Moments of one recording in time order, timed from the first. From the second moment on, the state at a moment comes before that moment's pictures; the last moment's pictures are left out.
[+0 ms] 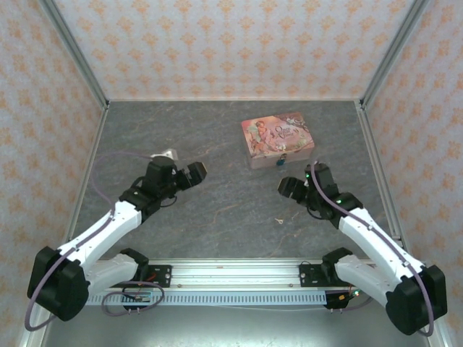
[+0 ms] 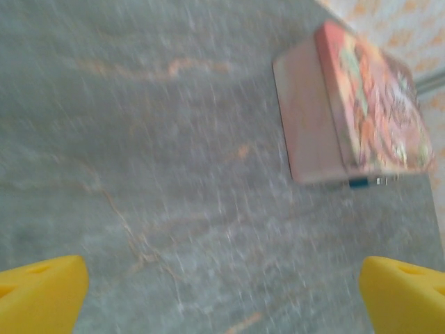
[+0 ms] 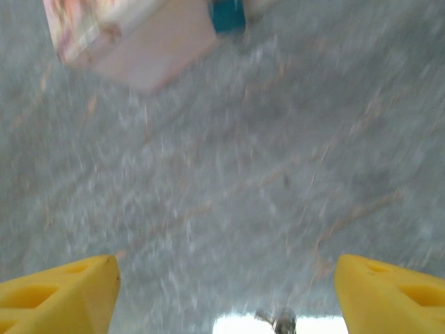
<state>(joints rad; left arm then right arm) -0.42 1.07 0.63 -0.22 0.04 -0.82 0.43 0.93 0.62 -0.57 -0.07 0.76</state>
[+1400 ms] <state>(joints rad) -0.60 1.26 0.67 -0.11 0.04 -0.95 0.65 1.49 0.77 -0.79 0.01 0.85</state>
